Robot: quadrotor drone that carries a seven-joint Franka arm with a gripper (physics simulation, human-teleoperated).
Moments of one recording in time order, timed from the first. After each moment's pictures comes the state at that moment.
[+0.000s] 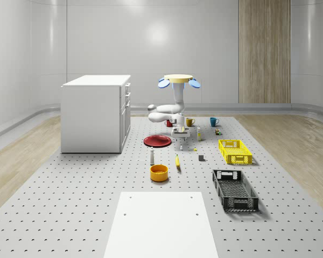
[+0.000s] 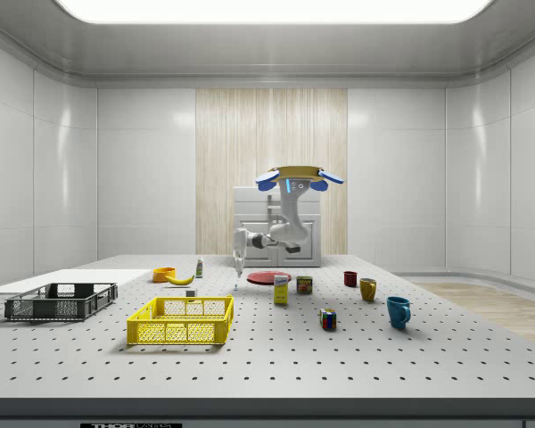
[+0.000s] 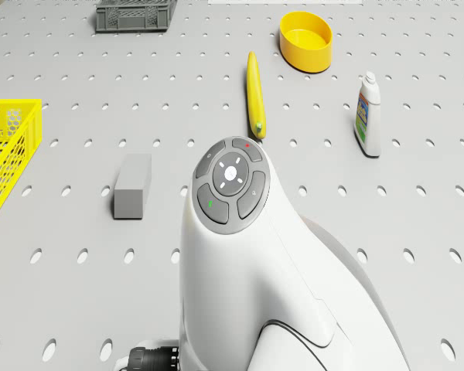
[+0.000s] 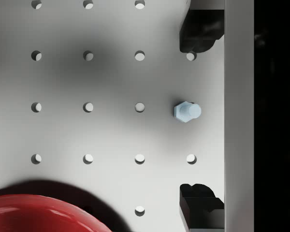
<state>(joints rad) -1.14 -1.39 1.35 -2.88 -1.83 1.45 1.67</state>
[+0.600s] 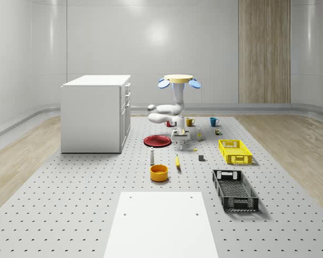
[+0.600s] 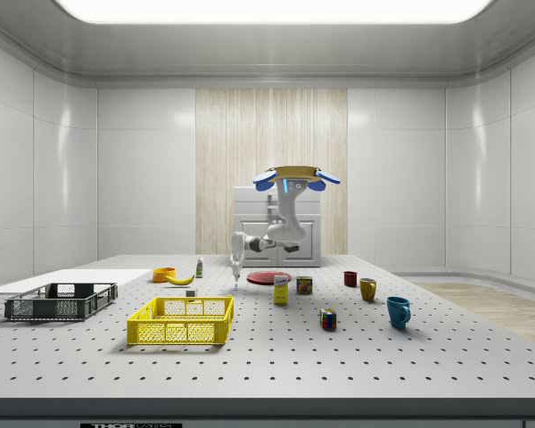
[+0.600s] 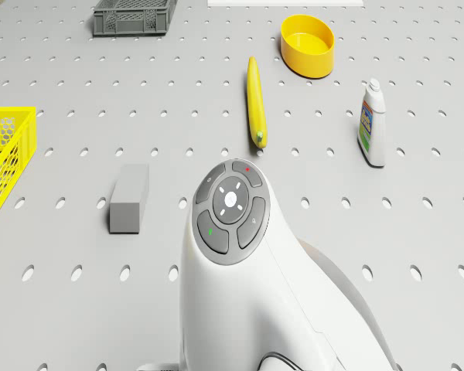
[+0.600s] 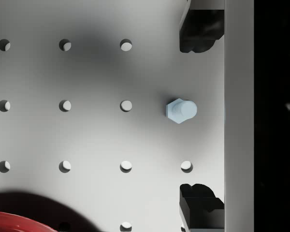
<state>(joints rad) -1.15 -1.43 1.26 -2.86 -1.91 1.52 1.66</state>
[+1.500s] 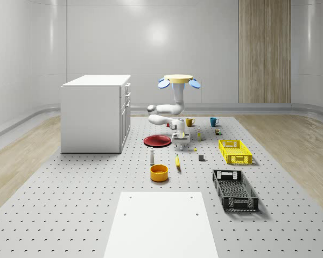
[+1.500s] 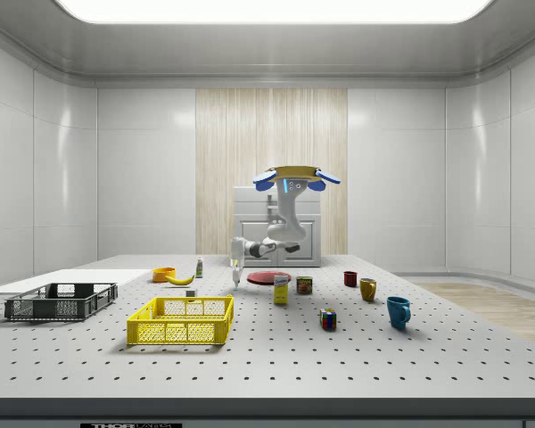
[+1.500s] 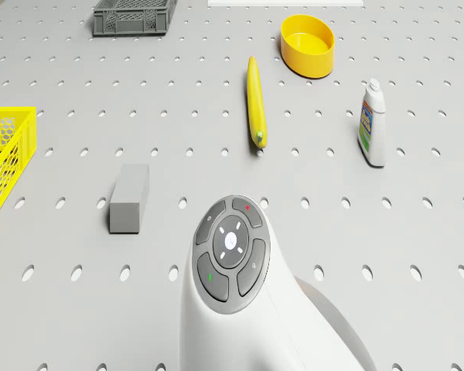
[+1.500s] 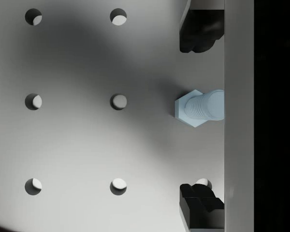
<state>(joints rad) -1.17 -1.45 1.15 -2.82 -2.00 1.58 1.66</state>
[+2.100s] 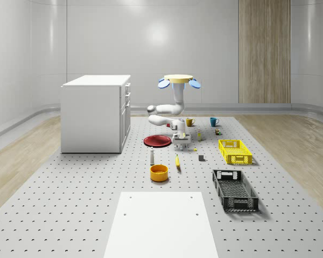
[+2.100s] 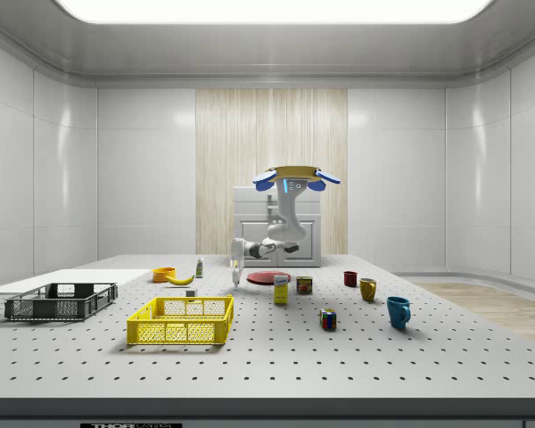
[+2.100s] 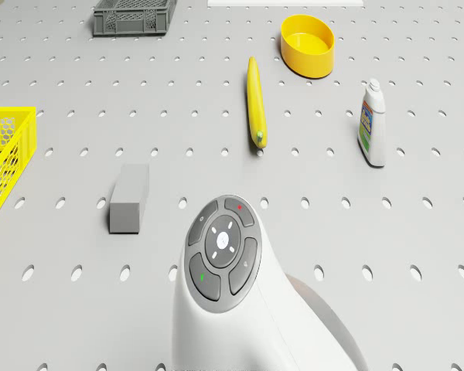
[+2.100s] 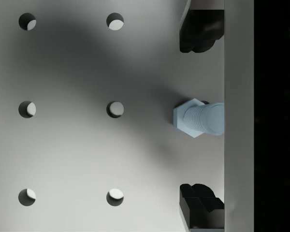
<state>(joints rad) -1.20 -1.44 1.15 -2.81 -2.01 1.58 1.68</state>
